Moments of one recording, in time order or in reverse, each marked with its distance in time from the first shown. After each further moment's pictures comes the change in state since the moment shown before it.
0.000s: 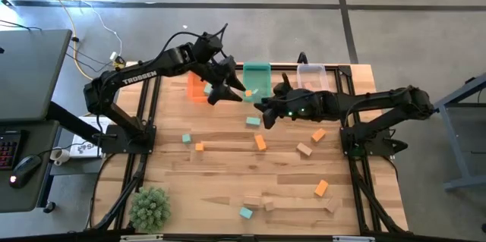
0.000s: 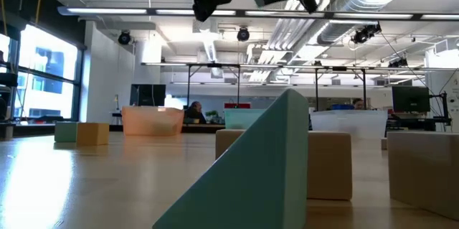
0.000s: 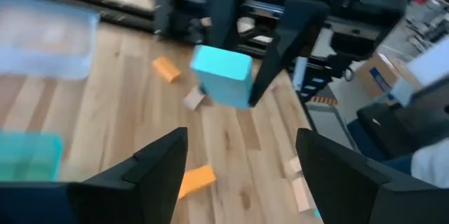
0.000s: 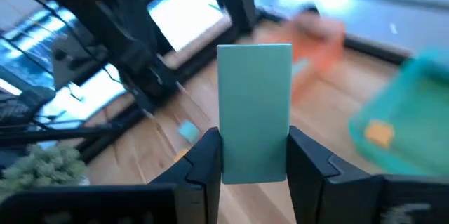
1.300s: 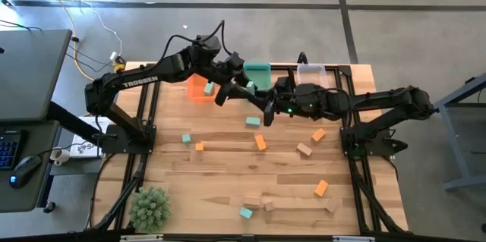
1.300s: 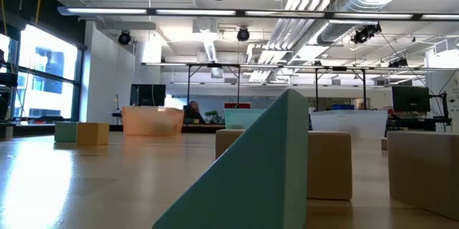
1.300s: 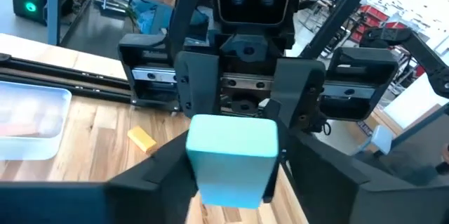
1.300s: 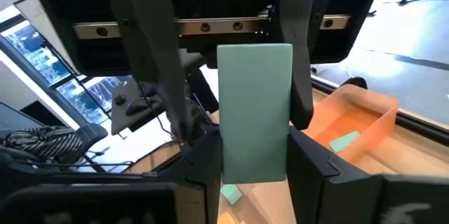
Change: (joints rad) left arm -0.088 0.000 0.000 0.333 -0.037 -0.231; right arm -0.002 0.000 0.001 0.273 -0.036 -0.125
